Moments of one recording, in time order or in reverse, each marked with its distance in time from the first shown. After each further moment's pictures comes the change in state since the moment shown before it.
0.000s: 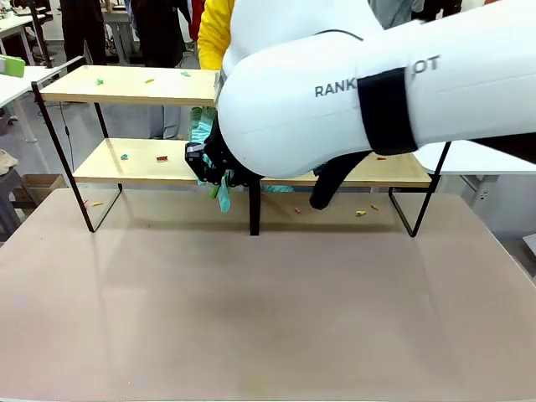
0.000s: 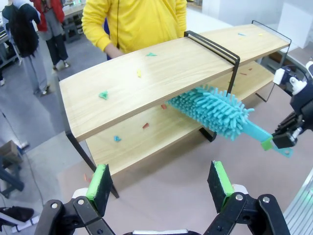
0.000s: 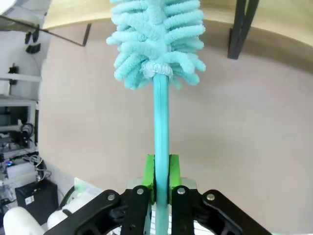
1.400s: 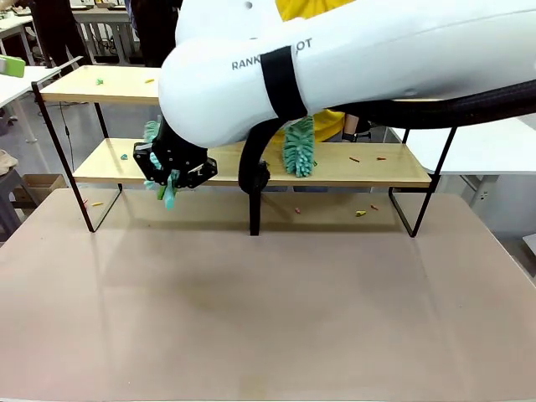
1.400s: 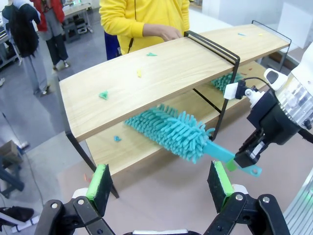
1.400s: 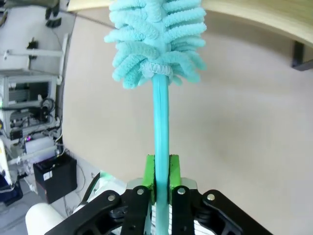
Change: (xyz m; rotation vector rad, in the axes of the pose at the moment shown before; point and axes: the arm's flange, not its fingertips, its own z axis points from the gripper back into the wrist) left arm 0.000 0.000 0.000 0.000 0.000 0.000; right arm 0.037 0.060 -0.058 0.140 0.160 0.033
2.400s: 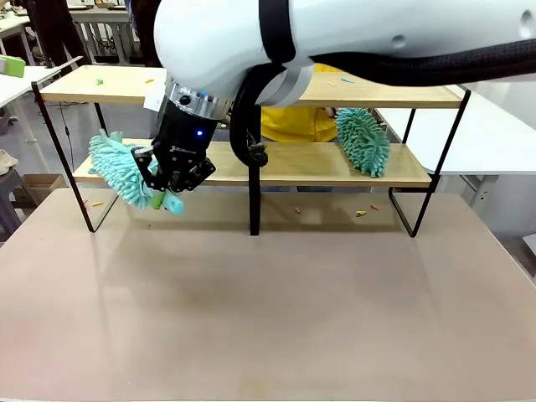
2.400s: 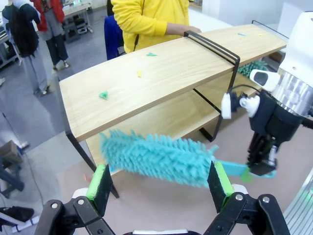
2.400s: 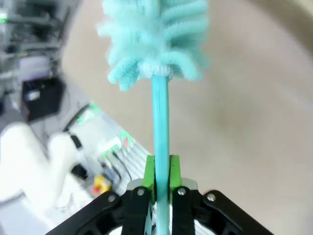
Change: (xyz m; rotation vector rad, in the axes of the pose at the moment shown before) left arm 0.000 0.000 0.000 0.000 0.000 0.000; right arm 0.003 -0.008 0.010 0.083 0.292 0.353
